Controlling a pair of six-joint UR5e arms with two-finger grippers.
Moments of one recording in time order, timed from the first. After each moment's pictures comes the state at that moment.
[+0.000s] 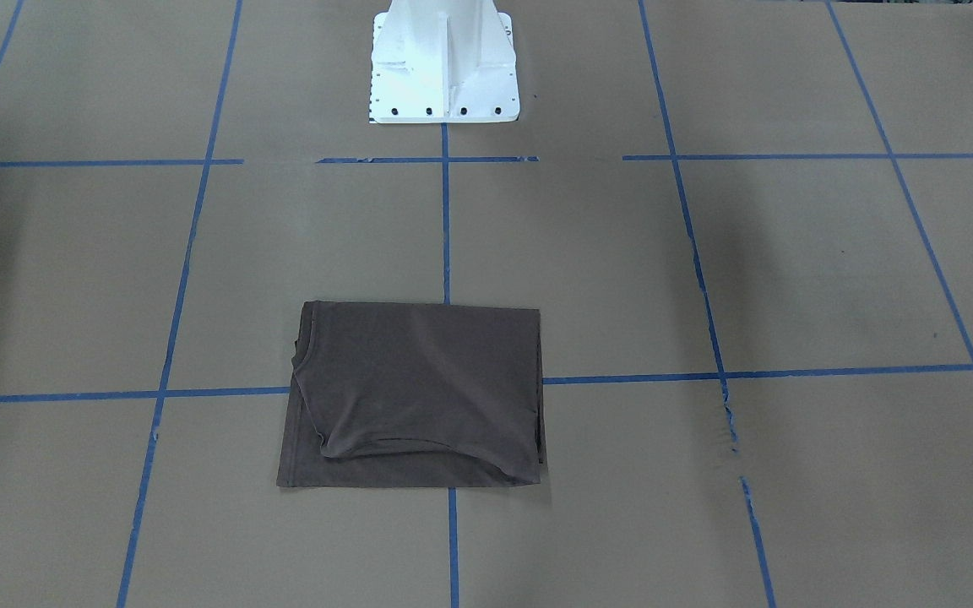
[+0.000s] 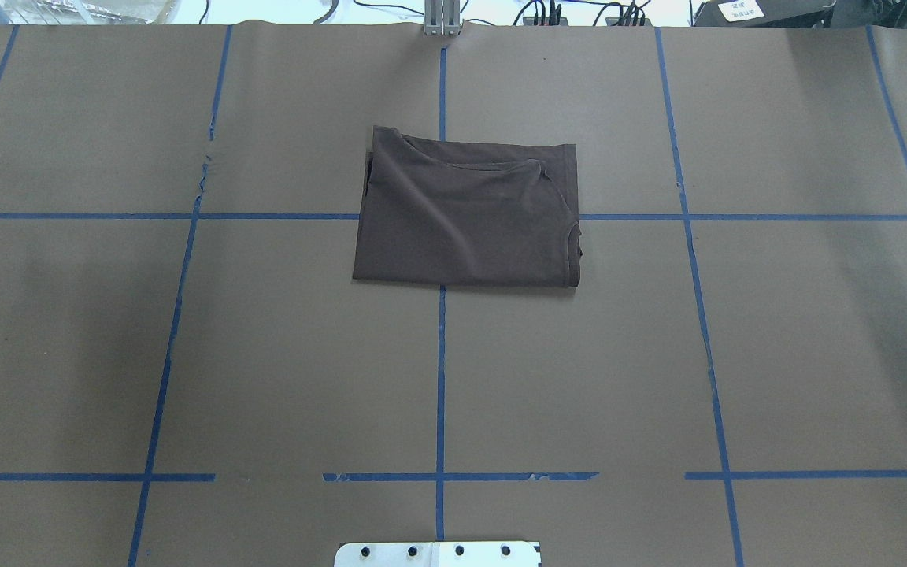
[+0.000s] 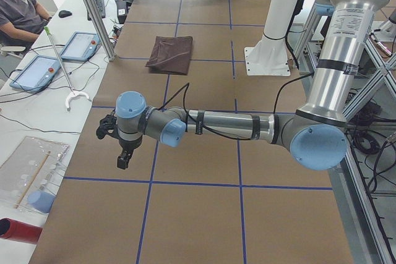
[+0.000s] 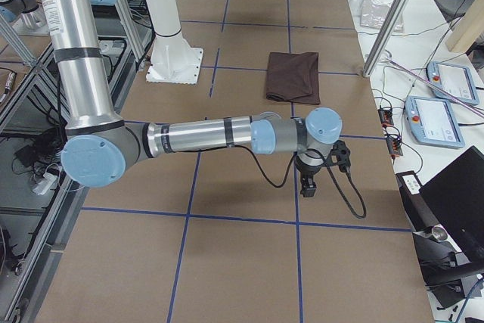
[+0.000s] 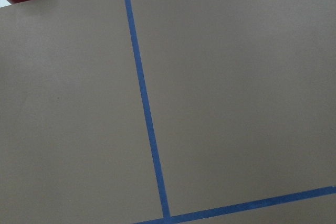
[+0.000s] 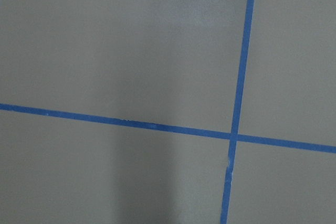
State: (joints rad) left arm -1.54 -1.78 -1.43 -1.87 -2.27 -0.06; right arm 1.53 -1.47 1.63 -1.61 2.41 0.00
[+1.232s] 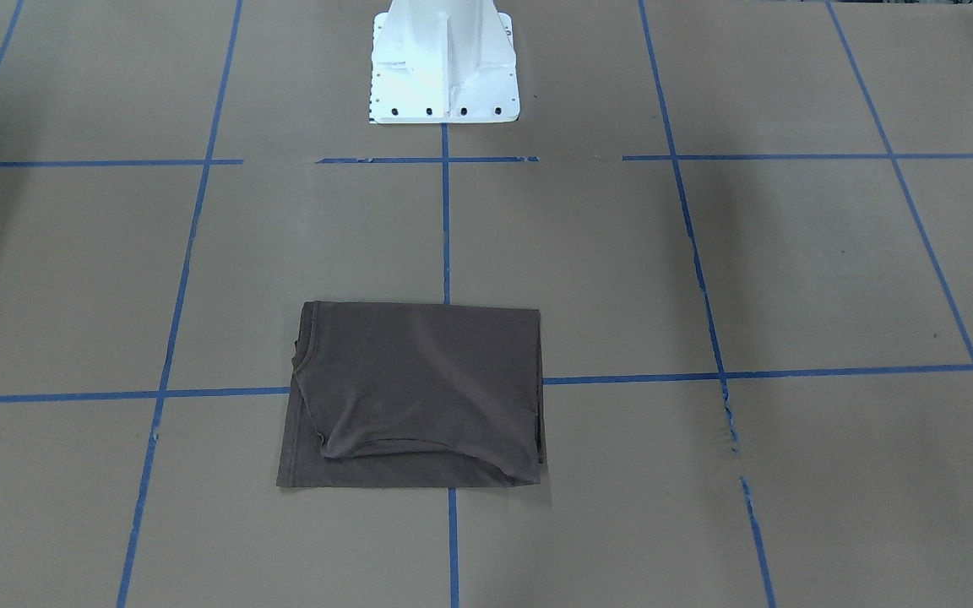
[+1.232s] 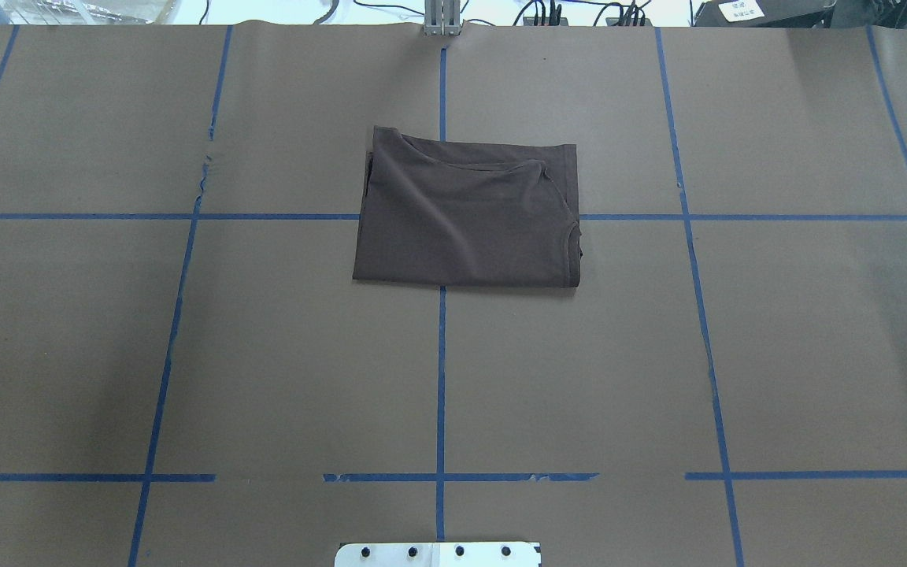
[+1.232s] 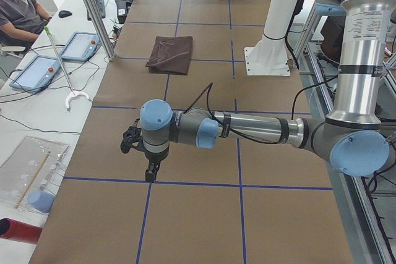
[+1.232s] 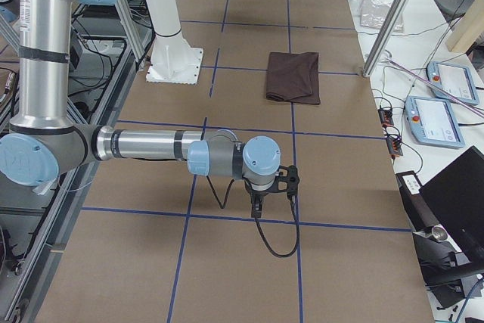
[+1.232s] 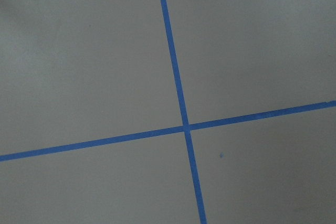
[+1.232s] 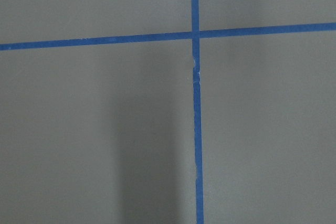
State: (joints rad) left arm -1.60 -1.59 -1.62 -1.68 -2.29 0.05; right arm 1.60 -1.72 1.73 -1.60 2.47 0.01
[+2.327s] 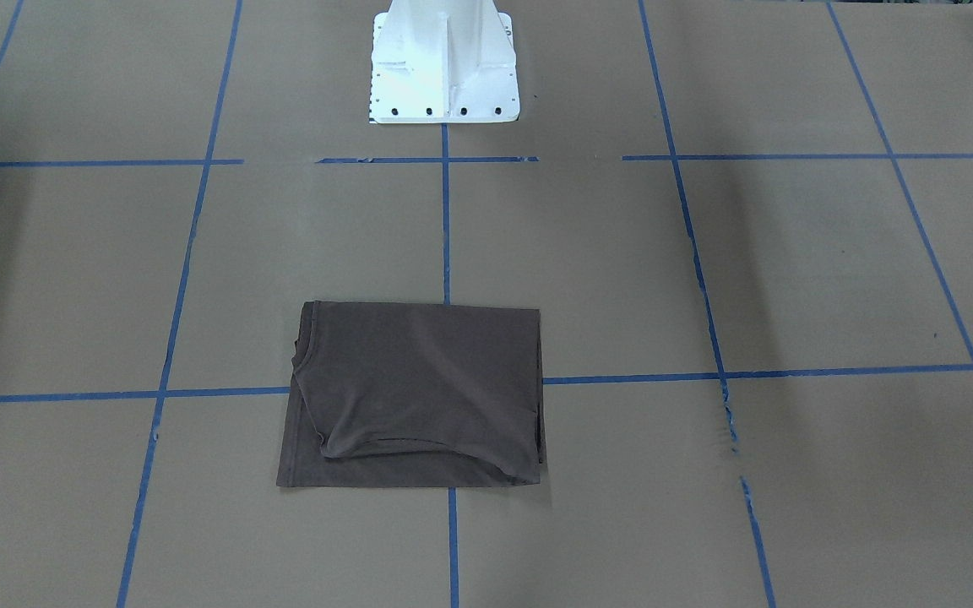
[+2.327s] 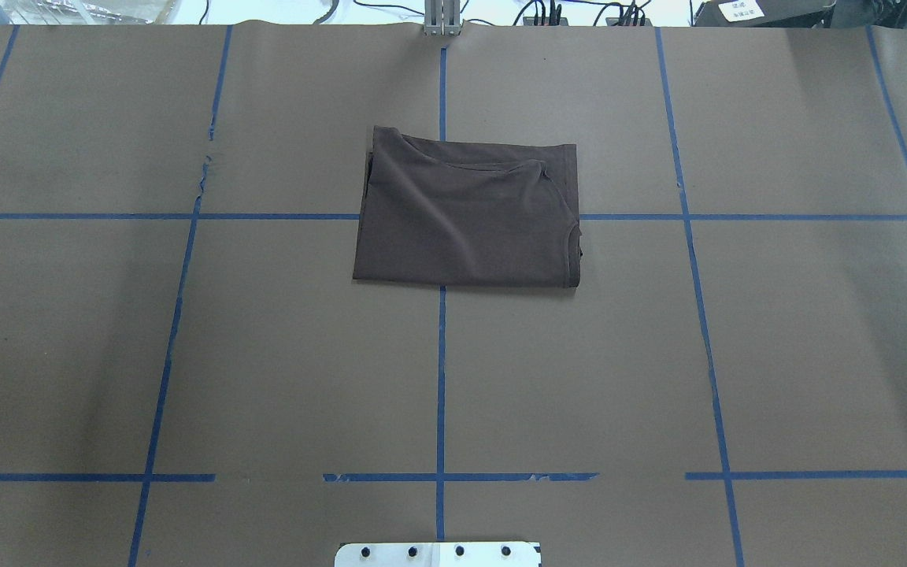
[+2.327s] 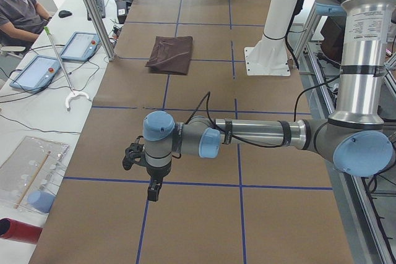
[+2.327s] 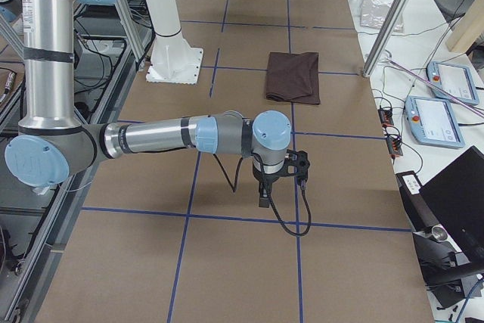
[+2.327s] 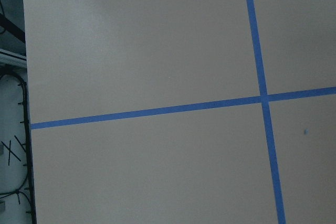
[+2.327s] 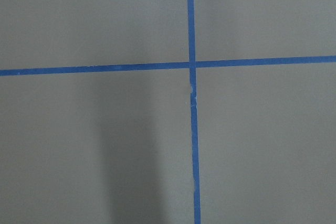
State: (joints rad) left arm -1.60 -1.58 -1.58 -1.69 -2.17 0.10; right arm 1.61 -1.62 1.80 -1.77 2.39 0.01
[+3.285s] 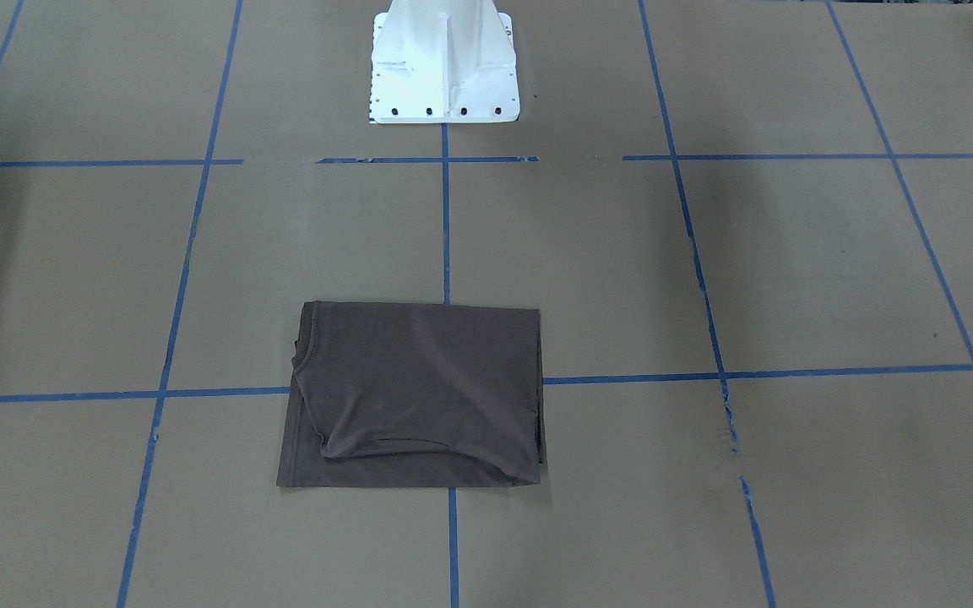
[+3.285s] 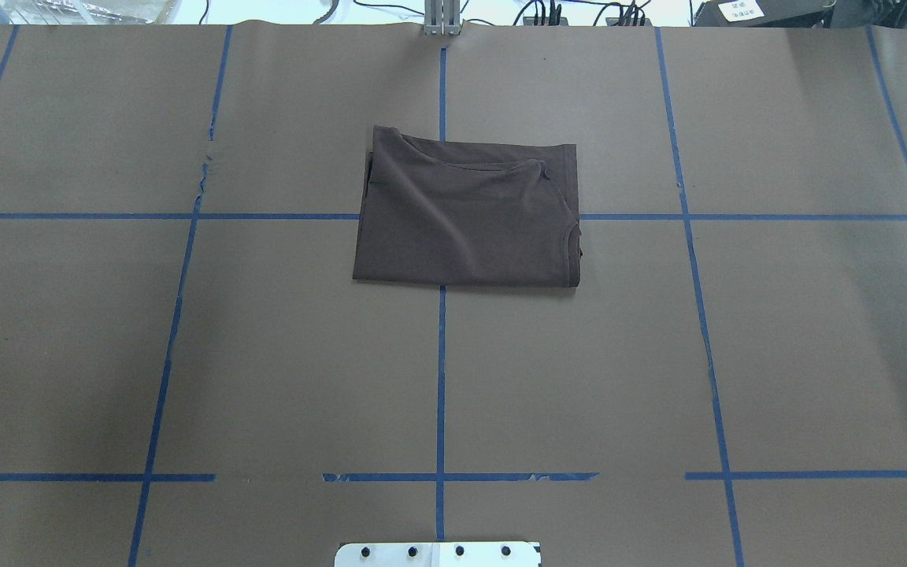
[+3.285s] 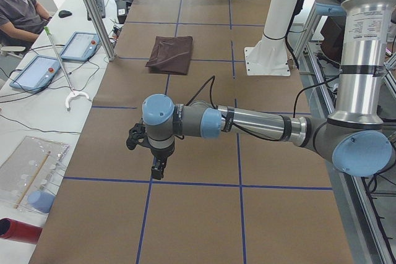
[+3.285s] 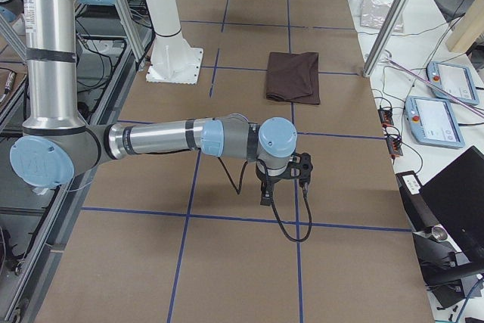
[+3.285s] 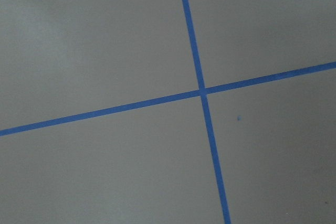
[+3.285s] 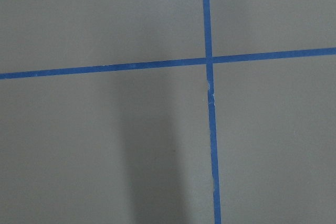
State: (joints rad) left arm -1.60 -1.58 -1.70 -1.51 -2.32 0.16; right arm 1.61 -1.61 1.76 -1.77 2.46 0.01
